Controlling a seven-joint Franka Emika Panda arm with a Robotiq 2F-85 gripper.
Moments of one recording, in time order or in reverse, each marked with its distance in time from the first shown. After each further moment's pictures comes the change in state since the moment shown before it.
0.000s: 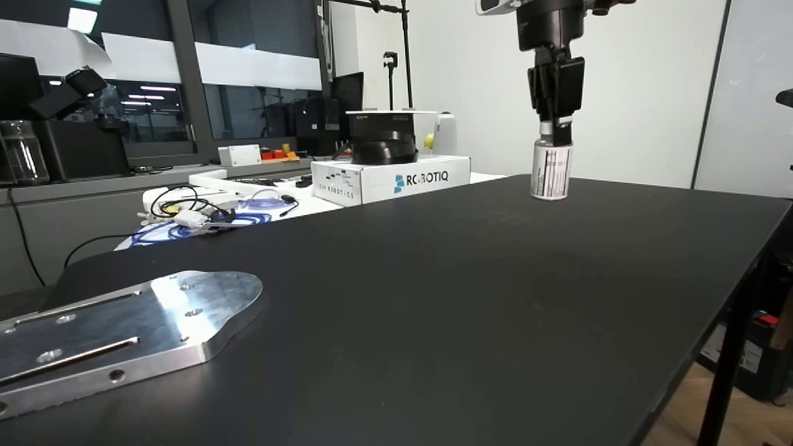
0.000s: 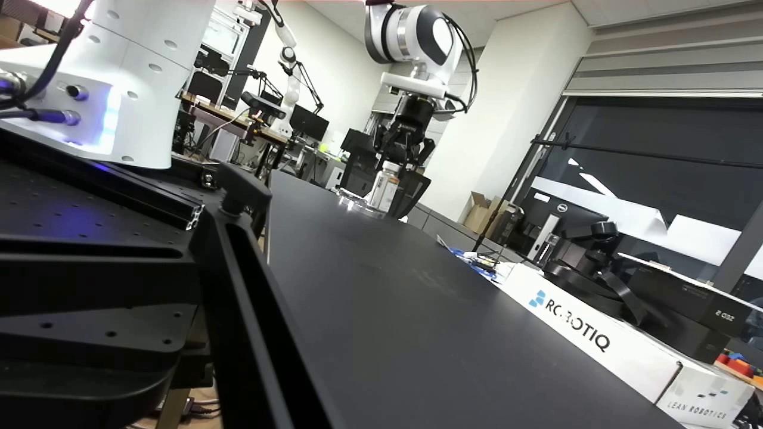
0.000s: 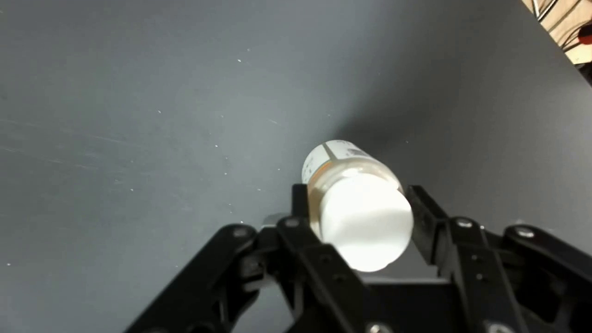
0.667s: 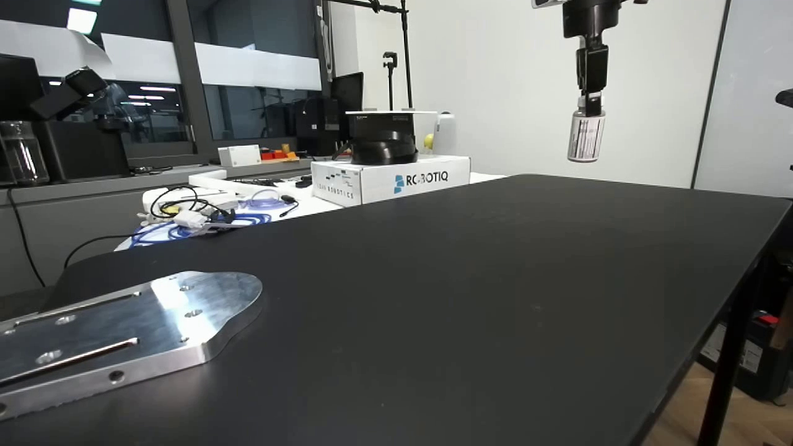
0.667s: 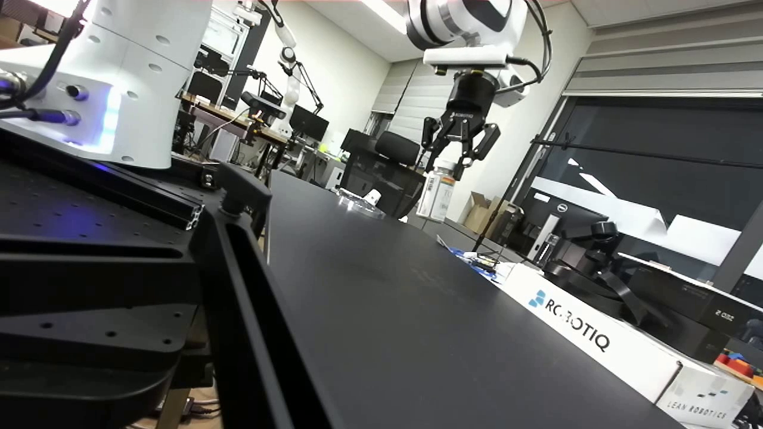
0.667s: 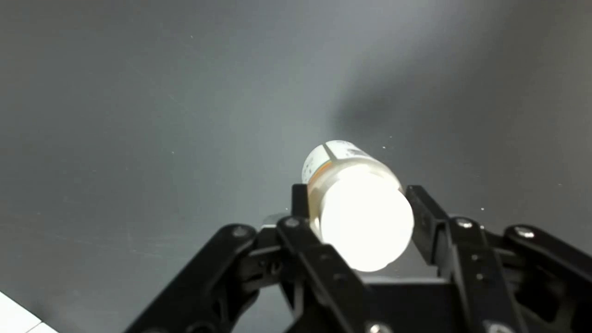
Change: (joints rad) arm -0.167 -0.078 -0.171 0.004 -0.070 -0.013 -0.038
